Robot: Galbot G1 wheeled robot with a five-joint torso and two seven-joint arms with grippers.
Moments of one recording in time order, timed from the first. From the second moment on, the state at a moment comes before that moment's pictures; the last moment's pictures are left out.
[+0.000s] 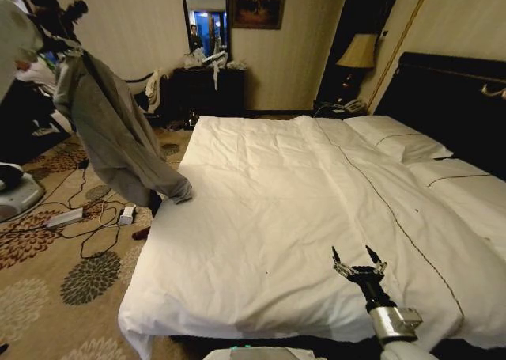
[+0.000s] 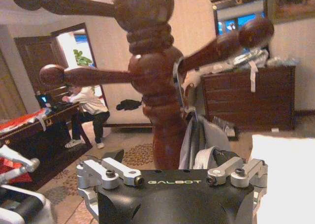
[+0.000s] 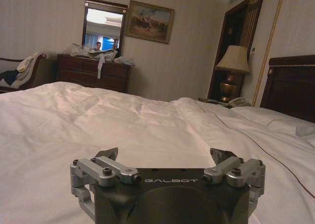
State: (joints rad) left arm -0.83 -0.65 0.80 -0.95 -1.30 0.74 -0.34; right arm -1.92 1.30 0.81 2.20 0.25 0.12 0.03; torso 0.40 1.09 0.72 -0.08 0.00
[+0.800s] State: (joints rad) left arm -0.63 -0.51 0.54 -1.32 -1.44 0.74 -0.40; right arm -1.92 1.30 0.81 2.20 0.25 0.12 0.03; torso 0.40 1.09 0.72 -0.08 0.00
